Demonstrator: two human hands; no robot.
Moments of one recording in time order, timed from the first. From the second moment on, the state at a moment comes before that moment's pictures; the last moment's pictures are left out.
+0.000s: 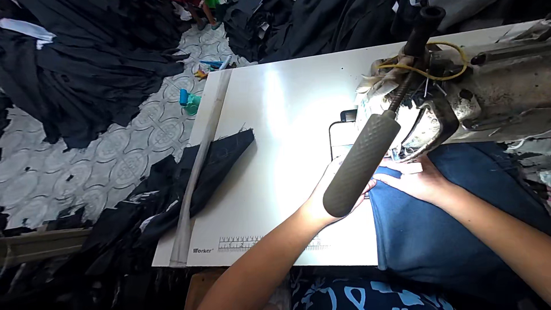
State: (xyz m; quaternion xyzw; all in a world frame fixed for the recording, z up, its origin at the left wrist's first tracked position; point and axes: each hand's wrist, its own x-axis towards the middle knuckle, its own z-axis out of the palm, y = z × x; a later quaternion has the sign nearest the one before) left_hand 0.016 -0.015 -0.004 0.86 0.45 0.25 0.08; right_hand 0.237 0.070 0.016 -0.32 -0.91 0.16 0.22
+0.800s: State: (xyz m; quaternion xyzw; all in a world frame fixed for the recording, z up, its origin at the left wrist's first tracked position) left_hand 0.011 -0.003 0.000 0.84 0.43 0.32 0.11; right_hand 0.250 -0.071 0.021 -0.35 -0.92 0.08 0.18
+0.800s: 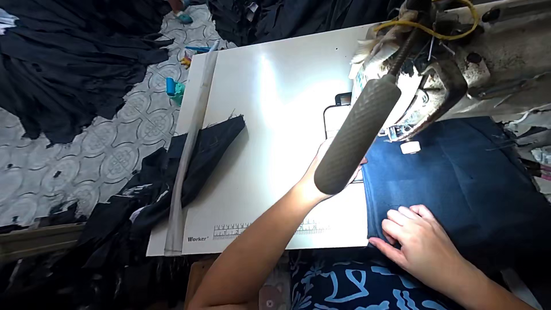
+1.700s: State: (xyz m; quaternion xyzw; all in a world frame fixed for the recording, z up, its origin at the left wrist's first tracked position) left_hand 0.027 -0.015 0.009 0.86 0.35 0.37 -0.01; right_hand 0.255 -0.043 0.060 -0.28 -0.87 0.26 0.30
